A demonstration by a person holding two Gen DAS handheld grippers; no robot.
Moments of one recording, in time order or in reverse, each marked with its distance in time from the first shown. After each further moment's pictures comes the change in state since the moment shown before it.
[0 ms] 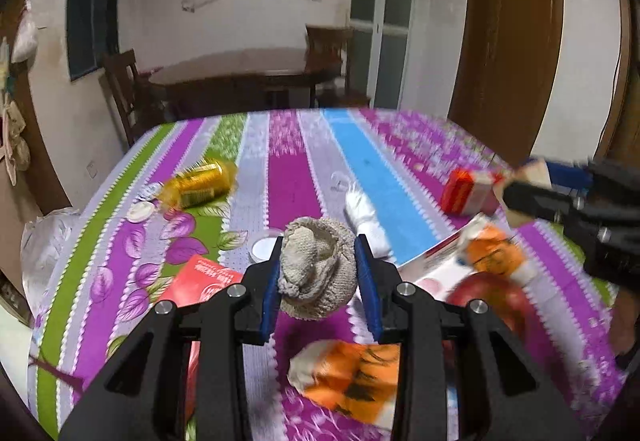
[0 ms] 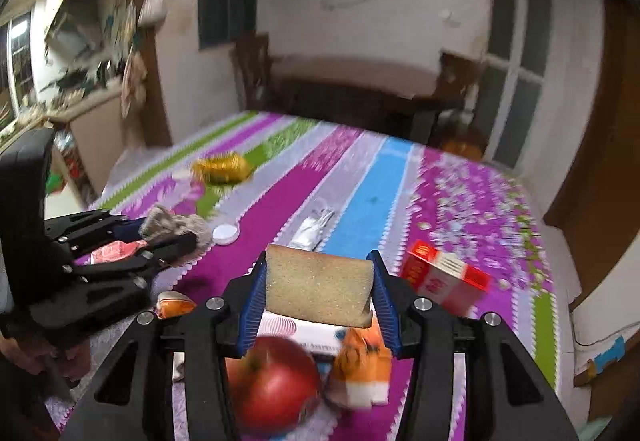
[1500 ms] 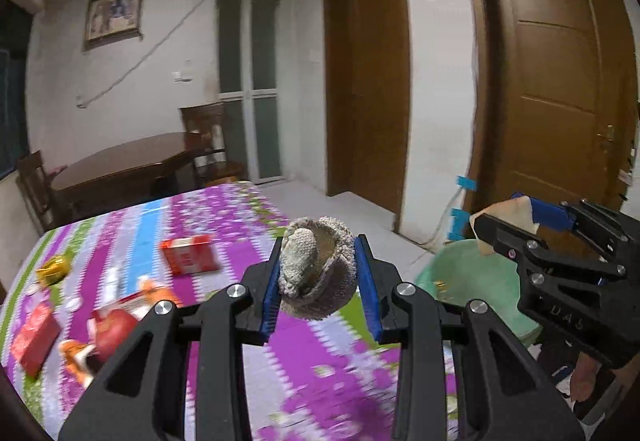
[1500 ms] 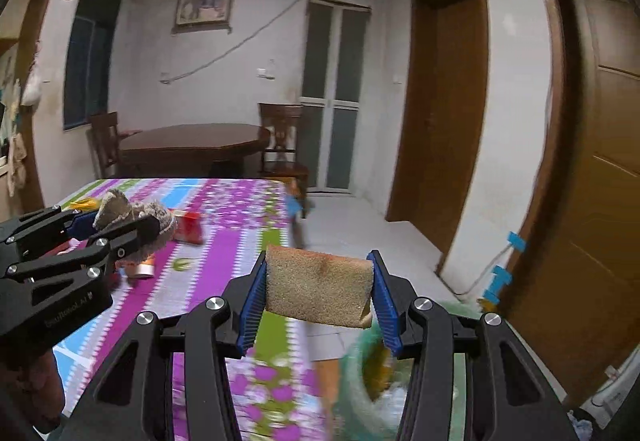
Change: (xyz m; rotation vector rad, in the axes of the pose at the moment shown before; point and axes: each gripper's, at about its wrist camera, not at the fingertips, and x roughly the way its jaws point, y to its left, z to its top) left arm -0.104 -0.305 -0.031 0.257 -0.213 -0.333; right arm -0.312 -0.182 -0.181 0.229 -0.180 -0.529
